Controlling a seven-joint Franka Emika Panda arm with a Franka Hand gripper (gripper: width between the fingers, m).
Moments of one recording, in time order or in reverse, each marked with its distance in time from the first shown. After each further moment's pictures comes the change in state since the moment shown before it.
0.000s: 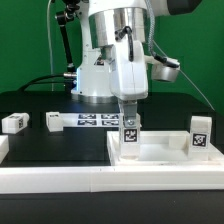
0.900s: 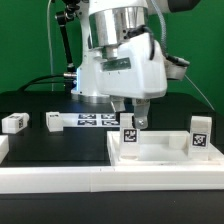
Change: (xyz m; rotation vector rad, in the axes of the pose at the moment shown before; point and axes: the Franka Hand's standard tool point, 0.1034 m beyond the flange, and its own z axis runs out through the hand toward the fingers) arm -0.001 -0.003 -0.002 -0.022 -0.009 -0.451
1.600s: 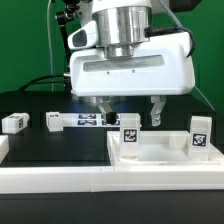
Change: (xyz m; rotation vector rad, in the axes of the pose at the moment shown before) arm -0.002 0.000 0.000 -0.044 0.007 -0.585
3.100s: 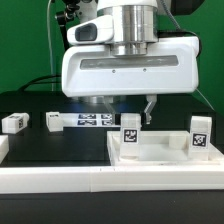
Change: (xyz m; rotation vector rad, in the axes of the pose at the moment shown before) arm 0.003 0.000 -0.001 -0.035 0.018 -0.447
